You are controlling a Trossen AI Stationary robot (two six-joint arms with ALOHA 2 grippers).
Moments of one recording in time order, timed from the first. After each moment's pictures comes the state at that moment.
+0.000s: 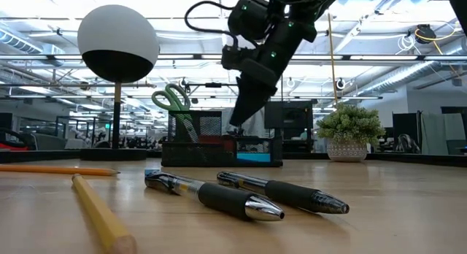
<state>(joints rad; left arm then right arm) -0.46 1.16 1.15 -0.65 -0.94 -0.23 -0.12 1.86 1.30 -0.42 0.02 -0.02</state>
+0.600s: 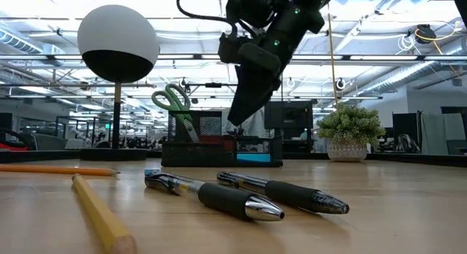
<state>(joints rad) -0.46 1.16 1.15 -0.65 -0.83 -0.24 -0.02 1.86 1.30 -0.44 0.02 0.09</state>
